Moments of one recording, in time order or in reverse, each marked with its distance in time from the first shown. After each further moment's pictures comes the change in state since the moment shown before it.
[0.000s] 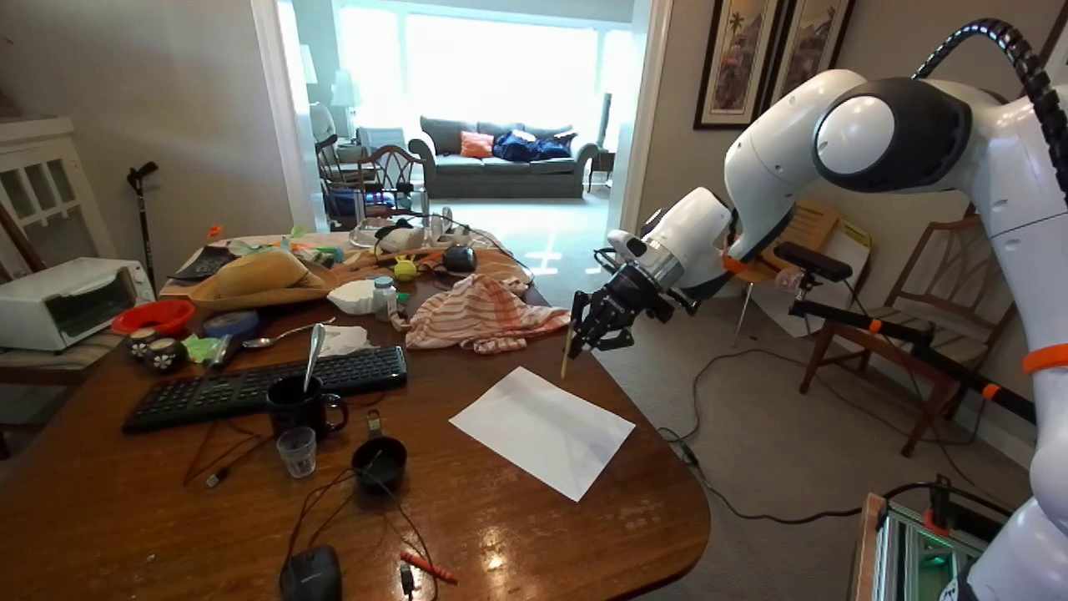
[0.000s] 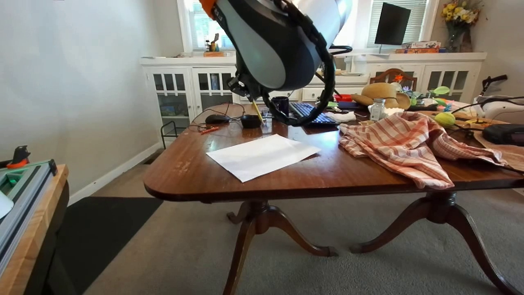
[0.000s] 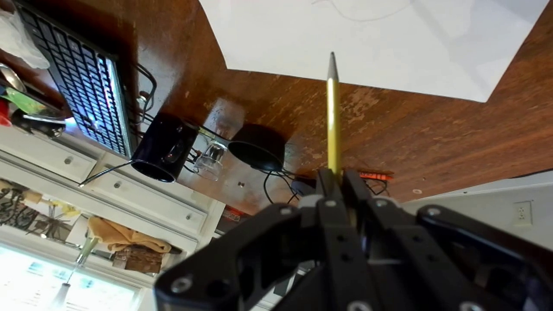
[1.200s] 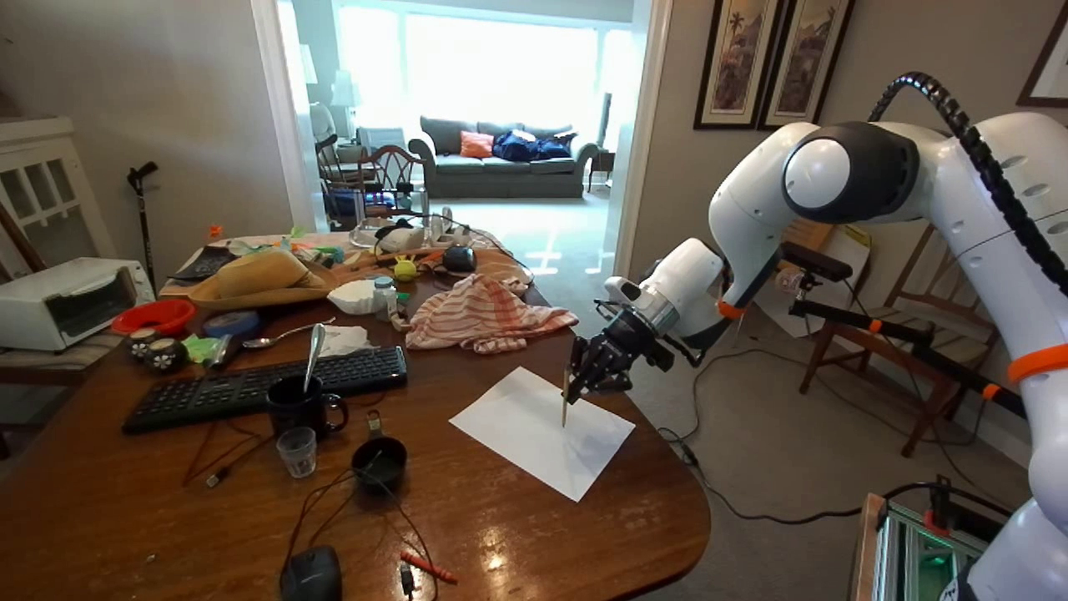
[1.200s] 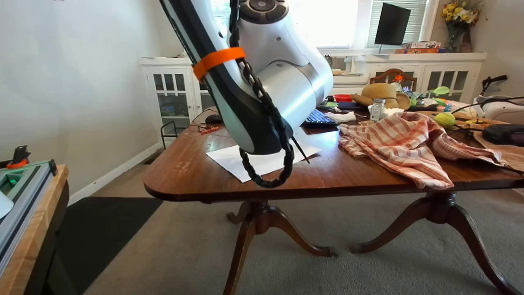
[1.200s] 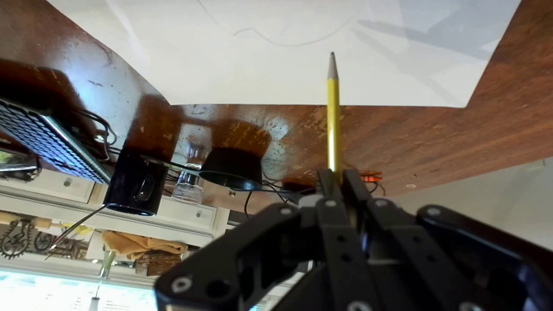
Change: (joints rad) arm -0.009 0.148 0.003 -0.035 0.076 0.001 -0.001
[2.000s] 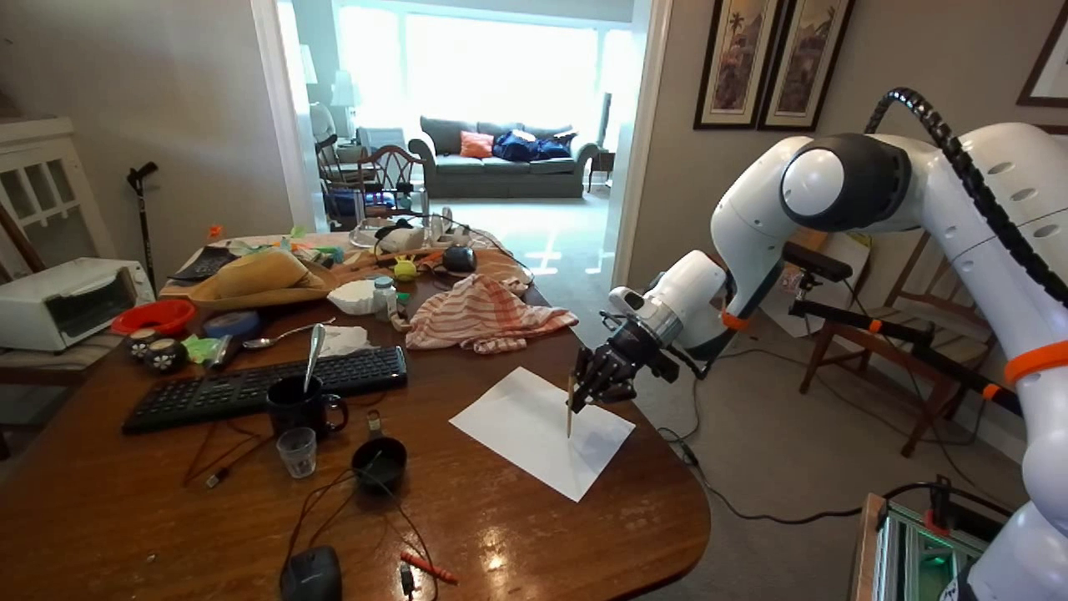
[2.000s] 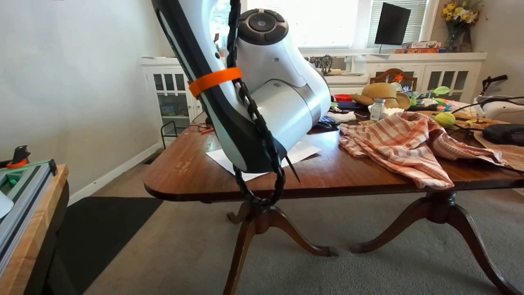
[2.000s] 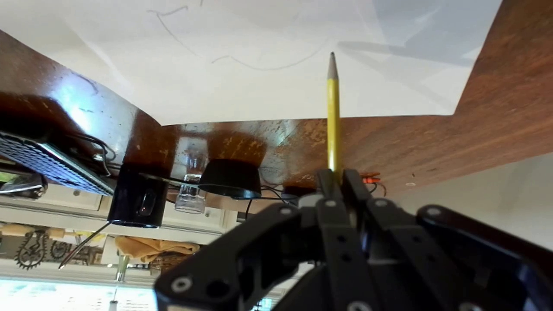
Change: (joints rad) arm -0.042 0.045 0.025 0.001 -0.005 0.000 0.025
